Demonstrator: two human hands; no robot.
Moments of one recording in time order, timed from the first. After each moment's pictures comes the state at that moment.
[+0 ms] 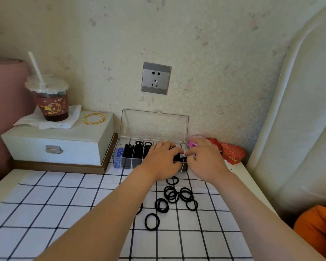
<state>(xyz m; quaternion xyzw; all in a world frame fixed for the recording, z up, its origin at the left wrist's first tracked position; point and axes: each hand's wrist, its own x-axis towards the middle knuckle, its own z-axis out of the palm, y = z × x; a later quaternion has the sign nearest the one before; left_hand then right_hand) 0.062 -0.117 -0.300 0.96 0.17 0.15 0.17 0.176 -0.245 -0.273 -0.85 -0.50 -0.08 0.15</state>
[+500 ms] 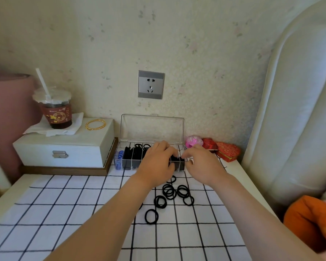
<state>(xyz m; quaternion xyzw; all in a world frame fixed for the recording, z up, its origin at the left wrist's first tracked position) 0.038 -0.135 -0.296 0.94 0.13 0.27 0.15 0.160 -0.268 -0.267 -0.84 -0.50 -0.01 0.20</state>
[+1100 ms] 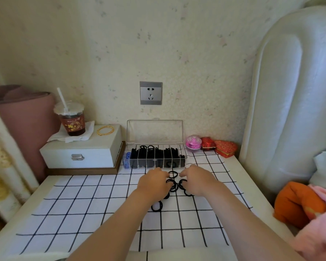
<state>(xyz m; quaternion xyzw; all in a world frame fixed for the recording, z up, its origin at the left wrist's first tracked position) -0.010 -0.181 -0.304 0.95 0.27 0.06 0.12 0.118 -0.291 -0.284 -0.87 -0.48 0.10 0.03</state>
